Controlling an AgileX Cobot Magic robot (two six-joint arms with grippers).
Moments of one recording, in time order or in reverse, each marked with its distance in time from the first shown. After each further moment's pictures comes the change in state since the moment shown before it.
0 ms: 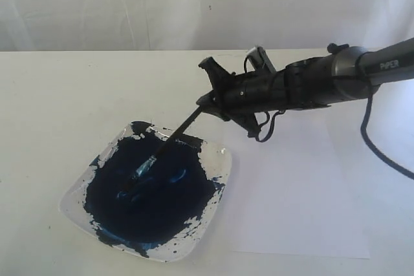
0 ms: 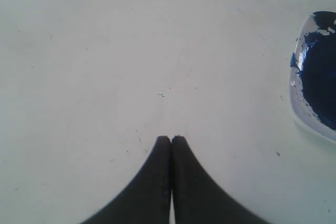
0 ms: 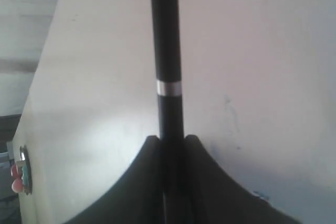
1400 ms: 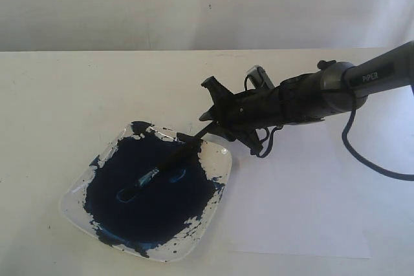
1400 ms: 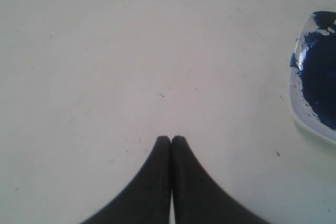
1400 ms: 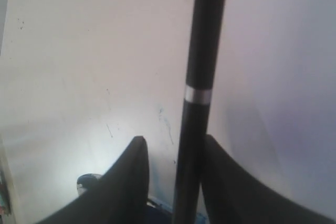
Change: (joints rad) left arm 0.000 0.000 0.000 0.000 0.000 0.000; right arm 0.000 0.093 0.000 0.002 -0.031 0.034
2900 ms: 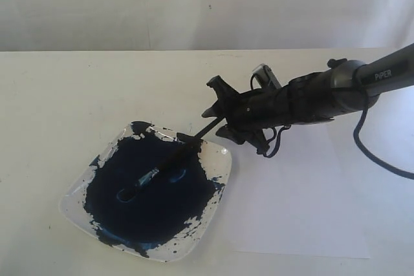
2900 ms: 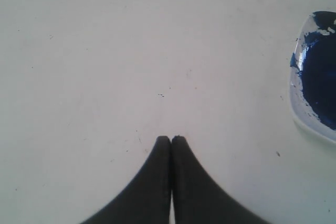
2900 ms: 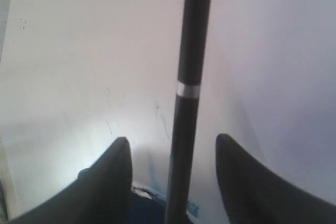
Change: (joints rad) left arm 0.000 0.000 0.000 0.000 0.000 0.000; right arm -0.020 -0.034 0.040 -0.002 0.014 -0.028
